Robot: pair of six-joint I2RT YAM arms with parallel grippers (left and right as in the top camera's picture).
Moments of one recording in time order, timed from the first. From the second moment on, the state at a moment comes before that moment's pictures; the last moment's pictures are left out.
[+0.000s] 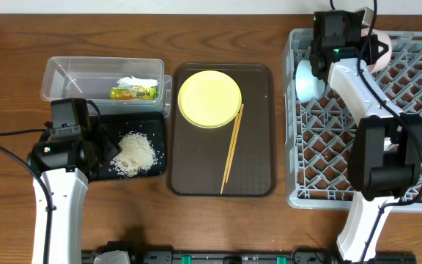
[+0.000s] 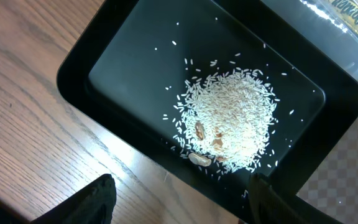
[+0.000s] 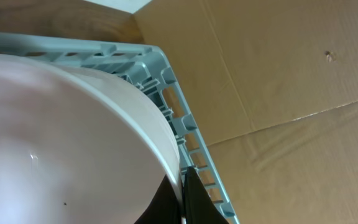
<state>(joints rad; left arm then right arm) 0.17 1.18 1.01 -1.06 -0.11 -0.54 0.11 2.12 1.65 -0.36 1.26 -0.19</state>
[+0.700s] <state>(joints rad) 0.17 1.18 1.01 -1.06 -0.11 -0.54 0.12 2.07 1.66 -0.65 1.09 -0.04</state>
